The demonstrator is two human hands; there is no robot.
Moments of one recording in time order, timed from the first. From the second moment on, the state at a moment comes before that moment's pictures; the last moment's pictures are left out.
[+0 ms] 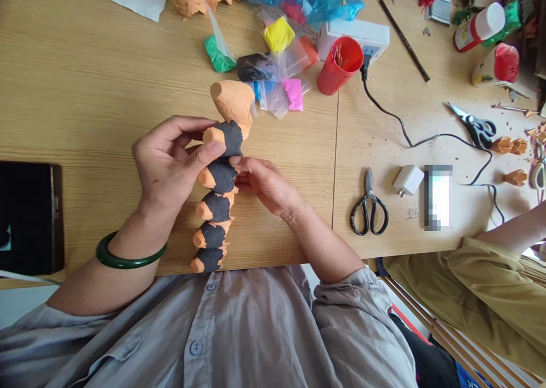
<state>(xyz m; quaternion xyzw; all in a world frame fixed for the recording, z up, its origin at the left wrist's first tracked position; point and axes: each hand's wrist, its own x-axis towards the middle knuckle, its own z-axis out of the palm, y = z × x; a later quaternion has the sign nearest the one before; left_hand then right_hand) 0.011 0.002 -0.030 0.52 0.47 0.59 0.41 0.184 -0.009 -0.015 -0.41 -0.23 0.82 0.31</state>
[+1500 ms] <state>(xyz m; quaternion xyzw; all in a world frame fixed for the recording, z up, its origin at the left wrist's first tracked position) 0.001 0.012 -0.036 0.48 0.47 0.63 0.38 0.182 -0.007 -0.016 -0.42 -0.23 0.81 0.35</state>
